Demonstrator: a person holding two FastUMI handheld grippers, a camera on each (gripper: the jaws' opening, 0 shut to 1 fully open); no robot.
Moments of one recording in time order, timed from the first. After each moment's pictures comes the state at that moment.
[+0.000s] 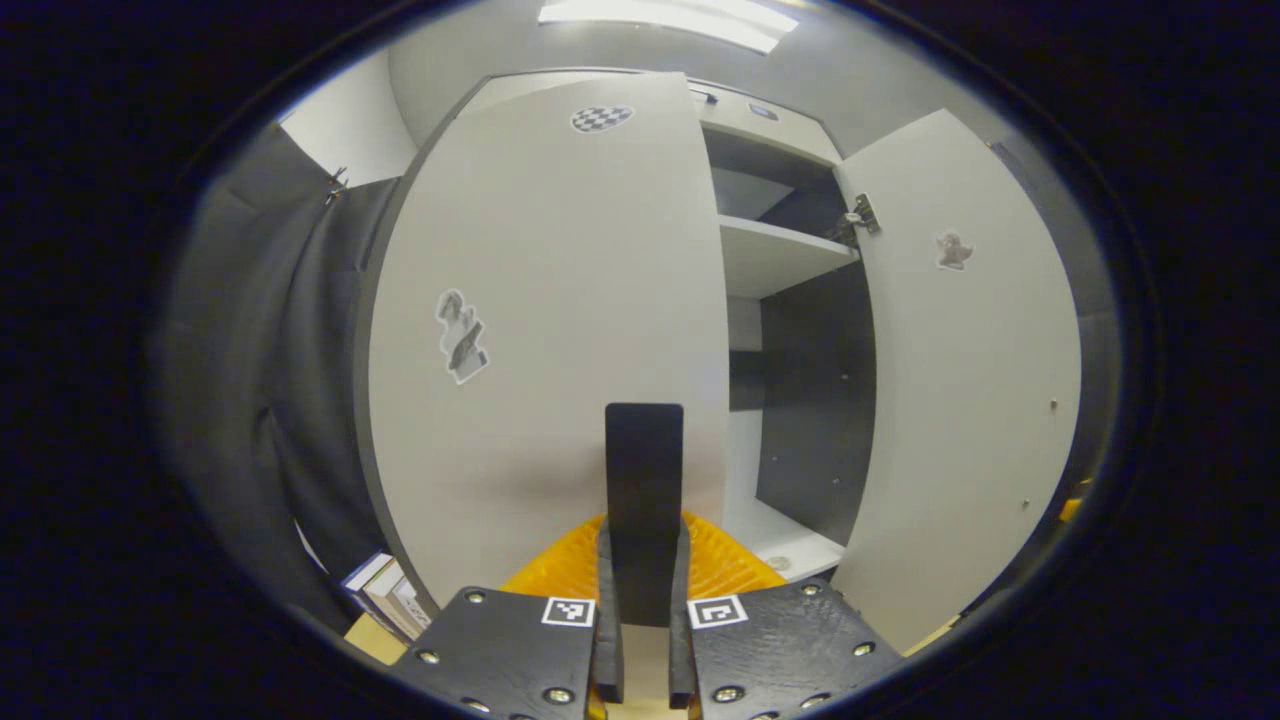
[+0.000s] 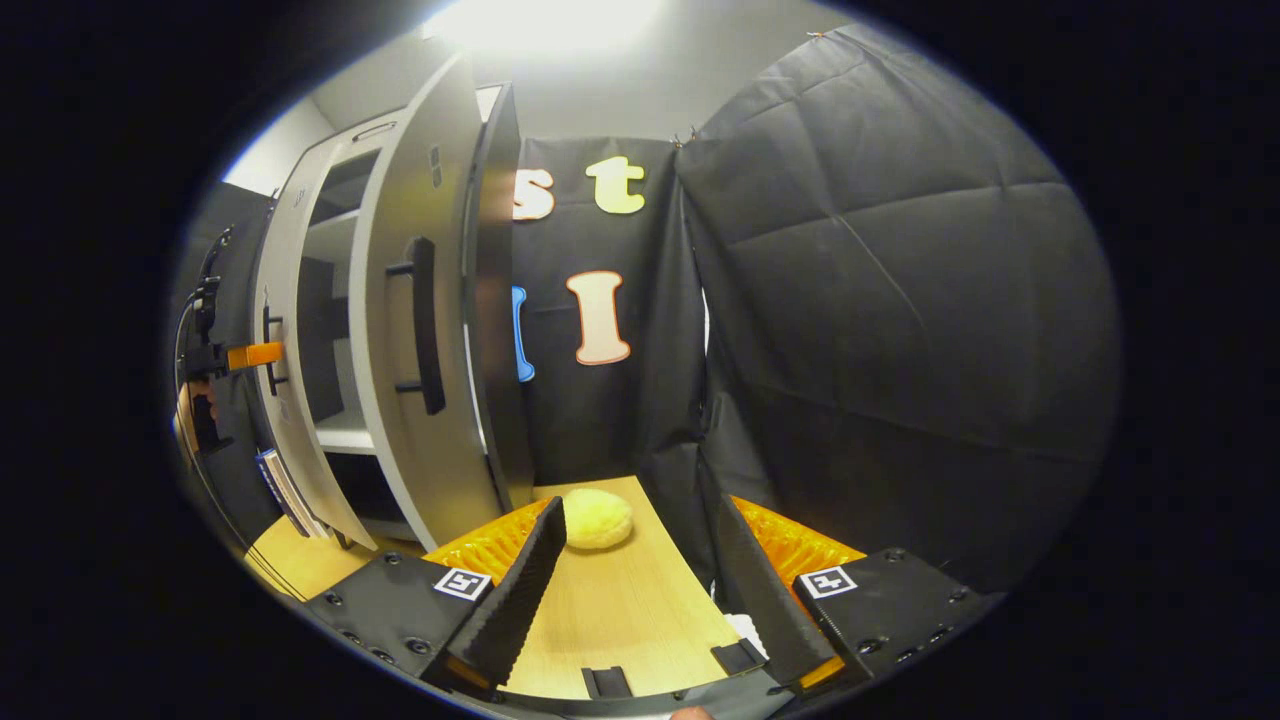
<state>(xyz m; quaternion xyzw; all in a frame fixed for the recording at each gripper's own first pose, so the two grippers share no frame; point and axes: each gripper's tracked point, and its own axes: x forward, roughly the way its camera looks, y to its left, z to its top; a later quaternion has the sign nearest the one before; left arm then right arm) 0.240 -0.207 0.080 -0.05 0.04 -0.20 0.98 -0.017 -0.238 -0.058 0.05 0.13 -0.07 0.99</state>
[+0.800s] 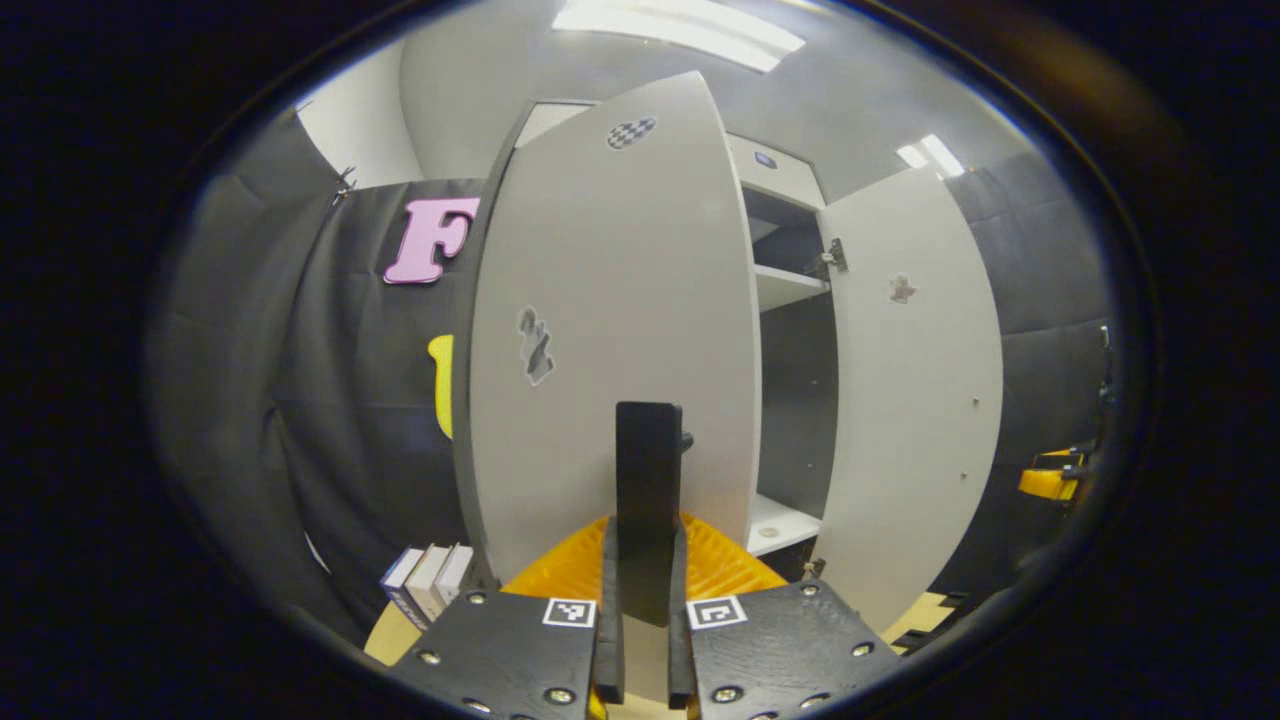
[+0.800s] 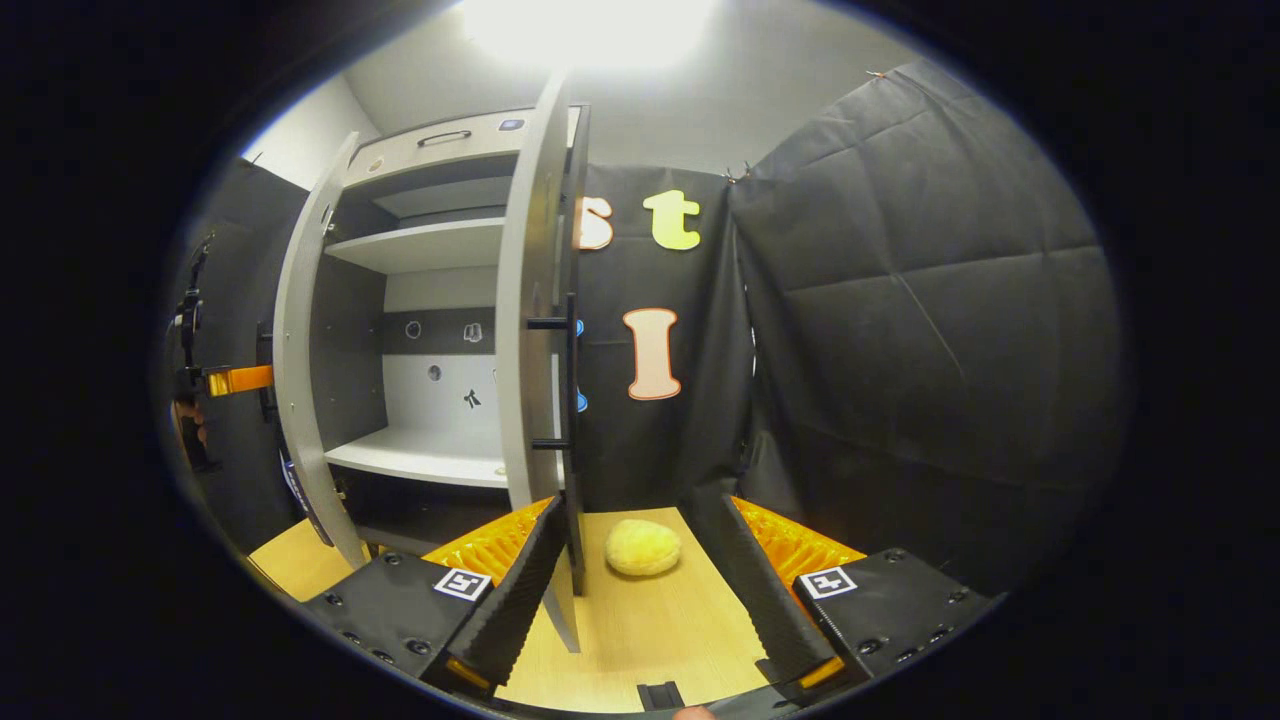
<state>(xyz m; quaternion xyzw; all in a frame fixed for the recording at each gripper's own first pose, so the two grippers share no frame) 0.206 -0.144 0.080 -0.06 0.02 -0.22 0.97 -0.013 -0.147 -0.015 0.02 0.09 -0.03 0.99</state>
